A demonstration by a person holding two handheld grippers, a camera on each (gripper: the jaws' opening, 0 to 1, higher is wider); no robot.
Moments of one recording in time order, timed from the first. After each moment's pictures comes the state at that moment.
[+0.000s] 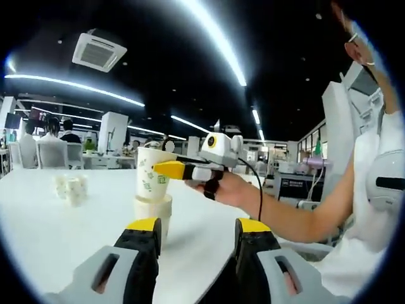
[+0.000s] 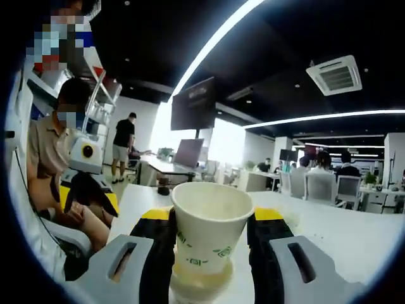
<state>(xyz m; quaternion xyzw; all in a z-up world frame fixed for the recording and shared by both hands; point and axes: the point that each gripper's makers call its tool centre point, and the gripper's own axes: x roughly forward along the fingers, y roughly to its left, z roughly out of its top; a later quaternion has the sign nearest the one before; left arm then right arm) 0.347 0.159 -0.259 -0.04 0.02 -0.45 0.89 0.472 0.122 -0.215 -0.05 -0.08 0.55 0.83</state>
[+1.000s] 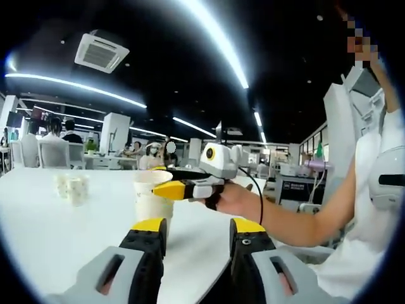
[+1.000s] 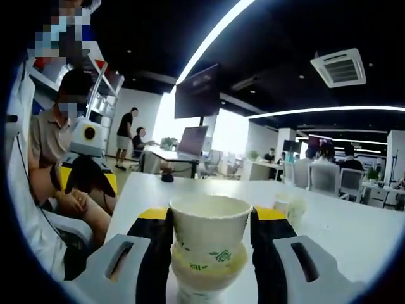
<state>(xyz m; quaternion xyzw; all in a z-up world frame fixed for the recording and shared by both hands) 0.350 0.161 -0.257 -0.05 0.01 -0.45 0.89 0.468 0.130 -0.249 -0.07 -0.05 0.55 0.83</state>
